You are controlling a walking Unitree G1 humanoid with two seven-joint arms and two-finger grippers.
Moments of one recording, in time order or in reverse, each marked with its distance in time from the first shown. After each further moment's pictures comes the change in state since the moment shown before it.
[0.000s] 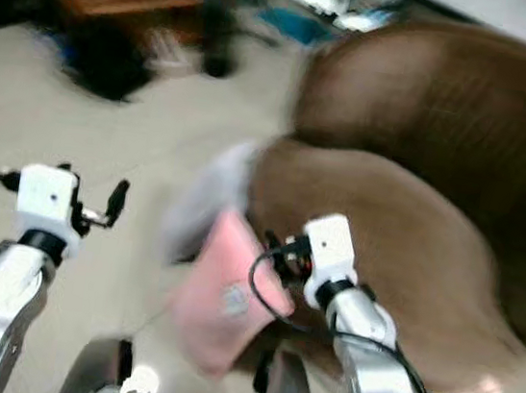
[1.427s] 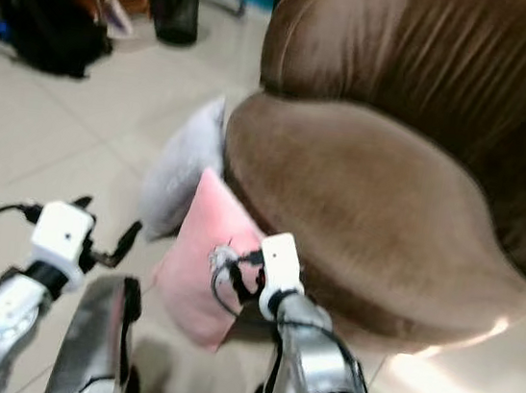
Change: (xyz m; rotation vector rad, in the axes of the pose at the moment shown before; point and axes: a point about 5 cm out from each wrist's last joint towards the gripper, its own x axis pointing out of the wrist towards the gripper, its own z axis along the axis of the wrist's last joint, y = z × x) left arm -0.024 0.004 -0.033 0.103 0.094 -0.175; right arm 0.058 0.047 -0.061 0.161 0.218 0.059
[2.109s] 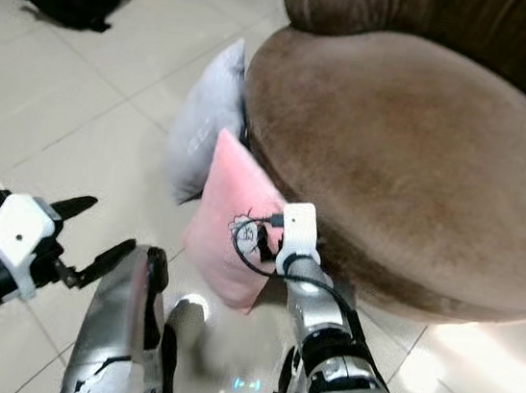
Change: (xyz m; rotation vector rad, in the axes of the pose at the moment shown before) left arm -0.038 0.017 0.039 0.034 -0.018 -0.367; right arm 0.028 -0.029 0.025 0.006 -0.046 -0.233
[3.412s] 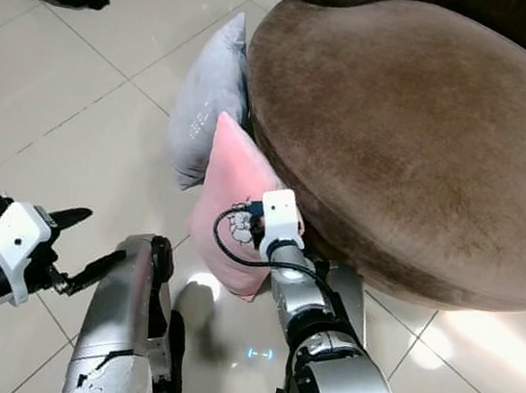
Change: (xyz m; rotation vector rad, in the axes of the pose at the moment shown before) left arm 0.001 0.012 -0.024 -0.003 0.064 -0.033; right arm 0.009 0.023 0.022 -0.097 -0.086 0.046
